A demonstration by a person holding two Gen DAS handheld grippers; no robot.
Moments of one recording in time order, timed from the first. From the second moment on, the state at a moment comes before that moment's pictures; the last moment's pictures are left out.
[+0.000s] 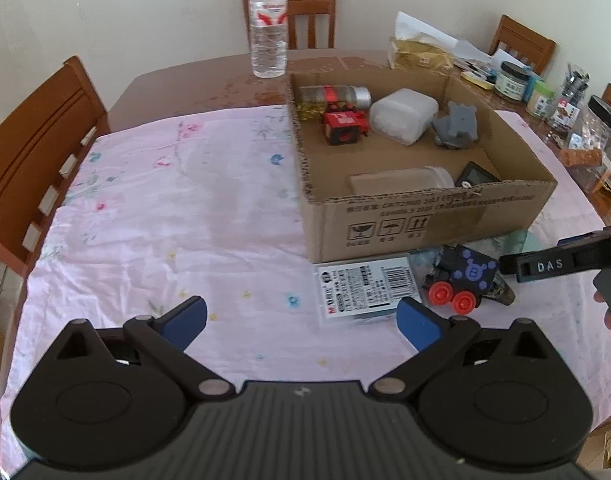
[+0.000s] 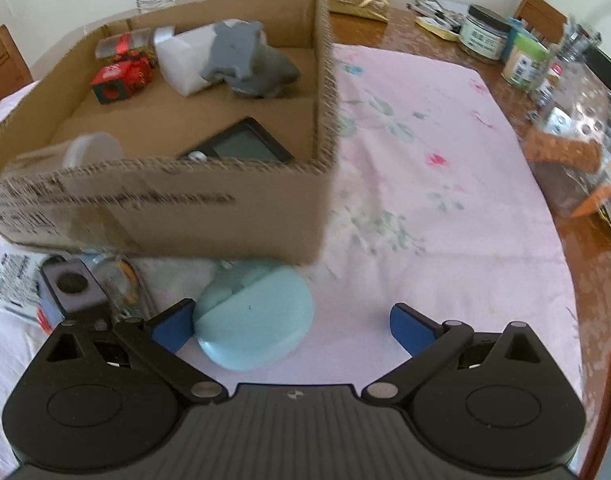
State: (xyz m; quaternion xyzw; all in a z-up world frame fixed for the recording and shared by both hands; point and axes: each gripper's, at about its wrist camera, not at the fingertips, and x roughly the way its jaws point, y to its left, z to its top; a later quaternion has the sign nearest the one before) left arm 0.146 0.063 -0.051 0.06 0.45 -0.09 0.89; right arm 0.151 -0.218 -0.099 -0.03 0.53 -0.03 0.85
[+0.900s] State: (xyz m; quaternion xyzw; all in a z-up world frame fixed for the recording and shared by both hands) left arm 0.188 0.021 -0.108 0.06 0.50 -0.12 0.86; right arm 0.132 -0.243 -0.099 -0.04 0.50 -0.02 0.86
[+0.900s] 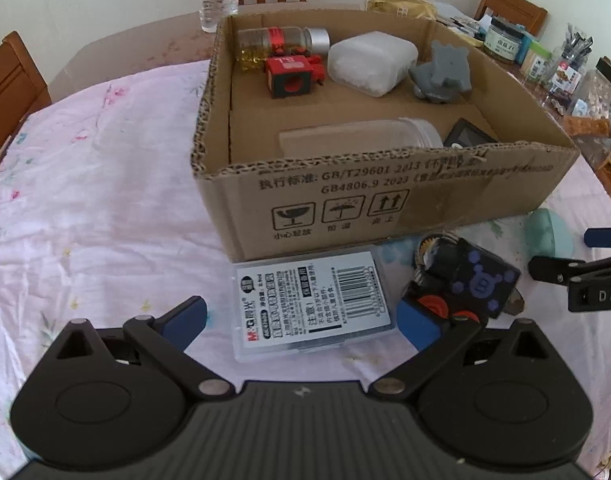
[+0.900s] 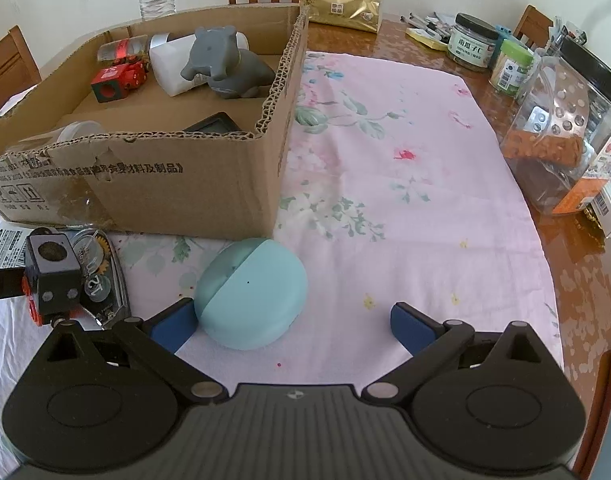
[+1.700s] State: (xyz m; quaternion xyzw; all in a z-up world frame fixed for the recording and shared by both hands) left arm 0.194 0.039 -0.113 0.06 0.50 -0.10 0.86; right arm 0.137 -0.228 -0.099 -0.06 0.49 -0.02 0.87
